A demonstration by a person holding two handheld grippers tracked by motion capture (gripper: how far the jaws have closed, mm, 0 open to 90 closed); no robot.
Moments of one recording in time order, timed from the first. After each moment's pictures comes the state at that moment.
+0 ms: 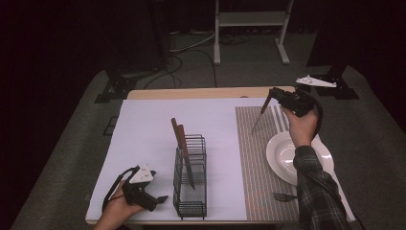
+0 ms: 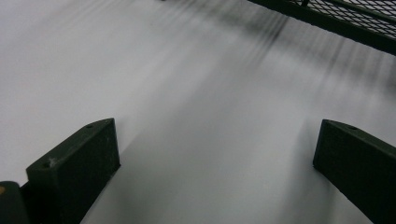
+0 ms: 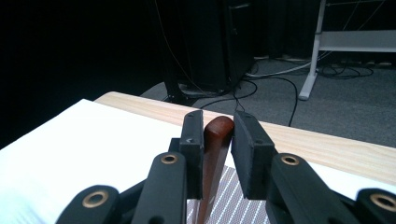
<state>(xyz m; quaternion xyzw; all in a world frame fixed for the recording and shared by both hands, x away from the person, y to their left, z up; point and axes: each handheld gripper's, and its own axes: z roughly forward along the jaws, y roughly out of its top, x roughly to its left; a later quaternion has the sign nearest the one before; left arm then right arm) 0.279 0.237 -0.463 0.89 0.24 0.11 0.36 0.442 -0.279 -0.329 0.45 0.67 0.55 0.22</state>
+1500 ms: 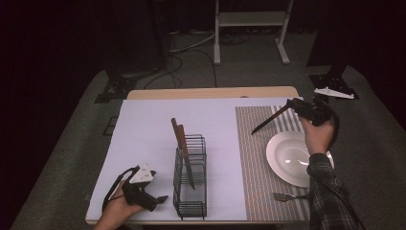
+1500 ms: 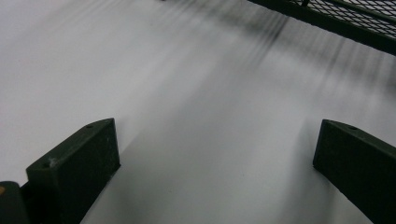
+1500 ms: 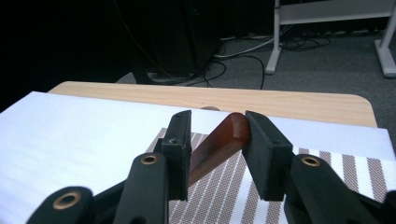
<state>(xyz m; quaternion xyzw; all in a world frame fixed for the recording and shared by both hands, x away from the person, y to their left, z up) 0.279 0.237 -0.463 0.89 0.24 0.11 0.36 0.435 -0.336 -0.365 0.52 0.64 0.51 0.22</state>
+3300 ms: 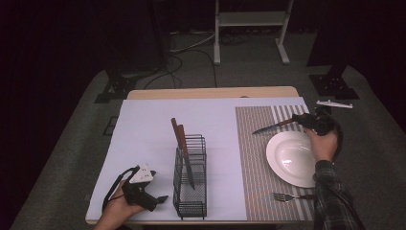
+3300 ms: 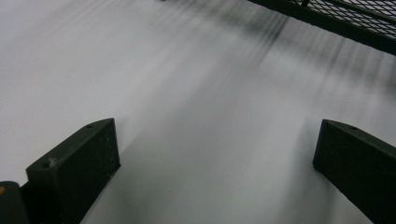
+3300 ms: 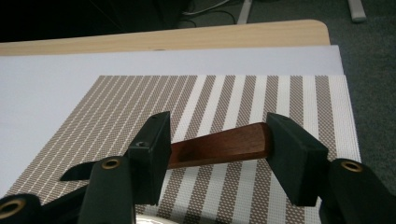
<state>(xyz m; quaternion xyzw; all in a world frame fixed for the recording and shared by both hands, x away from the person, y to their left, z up) 0.279 0.237 -0.463 0.89 0.24 0.11 0.36 0.441 -0.368 -0.418 0.59 0.65 0.43 0.20</state>
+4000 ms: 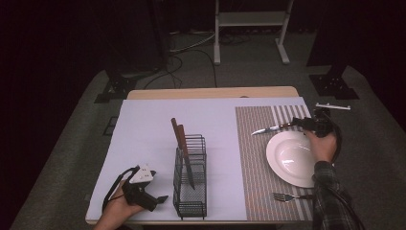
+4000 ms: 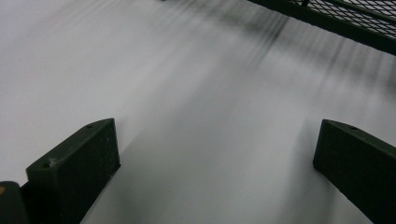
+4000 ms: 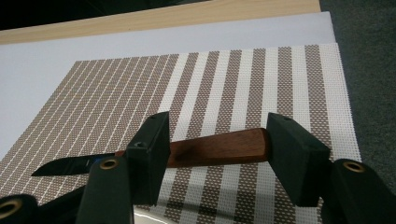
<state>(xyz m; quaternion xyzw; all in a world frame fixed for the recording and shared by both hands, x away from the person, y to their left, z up) 0.279 0.237 -0.463 0.89 0.24 0.11 0.36 0.446 -0.373 -0.432 0.62 0.64 0.41 0.19</state>
